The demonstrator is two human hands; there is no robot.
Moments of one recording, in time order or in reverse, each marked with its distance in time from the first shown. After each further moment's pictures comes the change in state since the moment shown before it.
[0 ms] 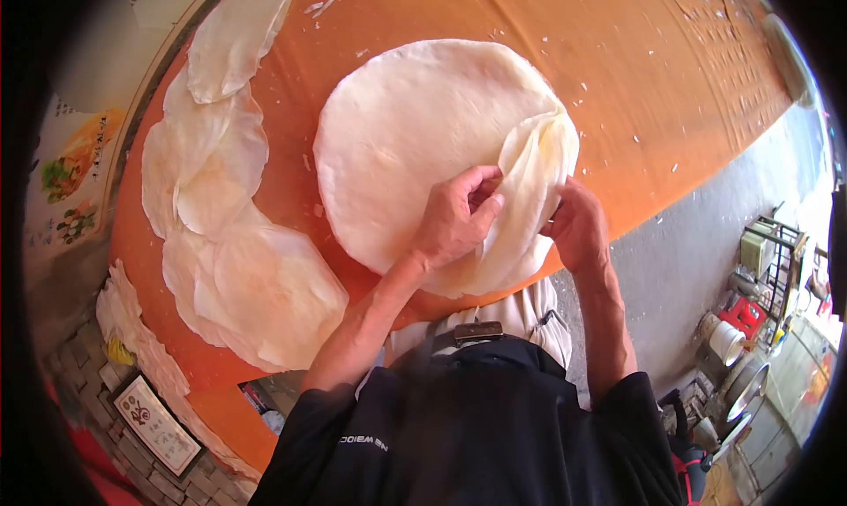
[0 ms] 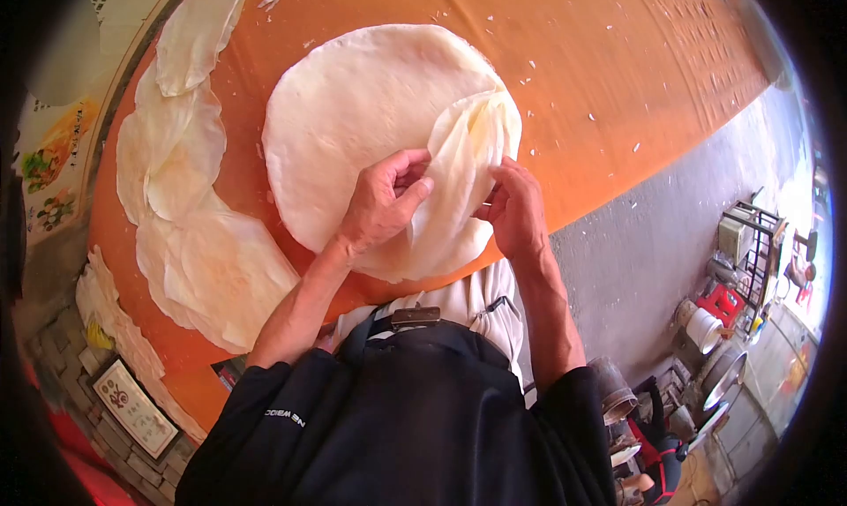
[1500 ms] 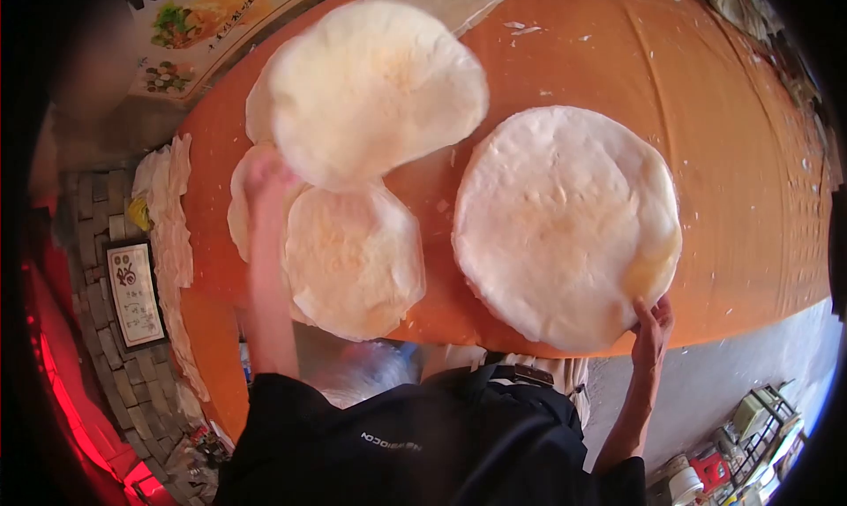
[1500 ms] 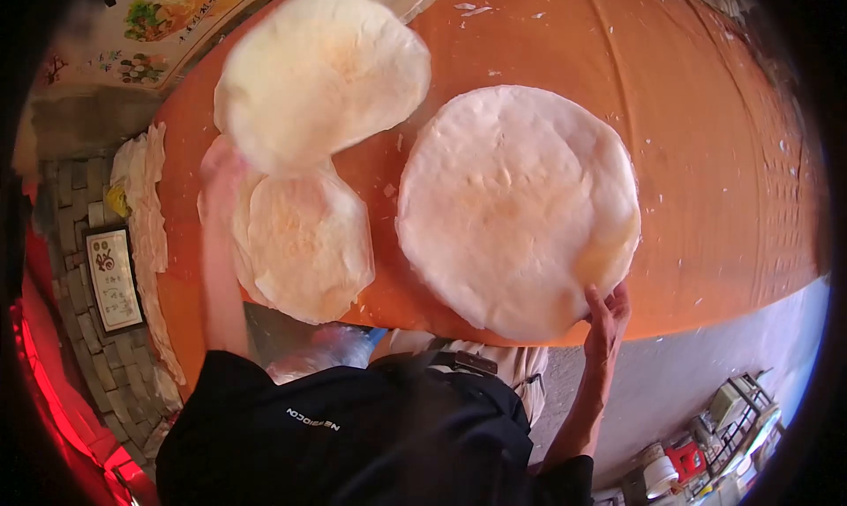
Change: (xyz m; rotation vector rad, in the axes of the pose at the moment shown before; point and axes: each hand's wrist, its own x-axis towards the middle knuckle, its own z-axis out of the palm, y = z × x) left_hand -0.194 -0.032 -0.383 0.004 1.151 0.077; right_hand 0.007 0.016 -0.037 -0.532 0.056 -0.177
